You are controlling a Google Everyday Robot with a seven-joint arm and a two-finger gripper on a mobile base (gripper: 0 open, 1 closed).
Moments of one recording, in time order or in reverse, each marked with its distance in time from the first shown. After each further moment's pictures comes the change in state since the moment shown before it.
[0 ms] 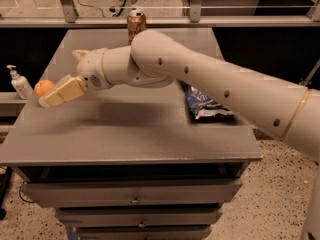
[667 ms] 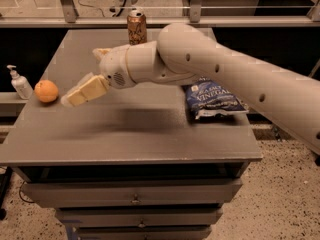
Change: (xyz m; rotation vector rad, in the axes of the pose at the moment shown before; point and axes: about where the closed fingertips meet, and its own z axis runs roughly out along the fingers) arm 0.004 0.003 -0.060 0.028 0.053 0.013
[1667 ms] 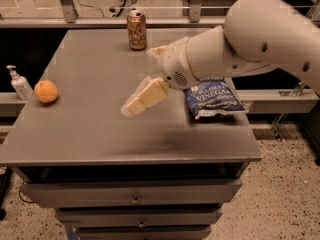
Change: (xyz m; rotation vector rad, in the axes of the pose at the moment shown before) arm 0.032 0.016 -0.142 0.099 0.274 -0.038
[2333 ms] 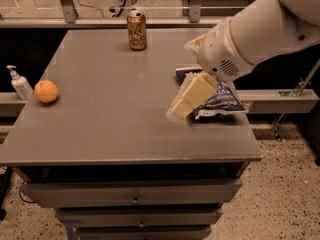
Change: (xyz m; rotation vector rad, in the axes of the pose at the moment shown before) arm 0.027 0.007 -0.094 0.052 0.276 -0.047
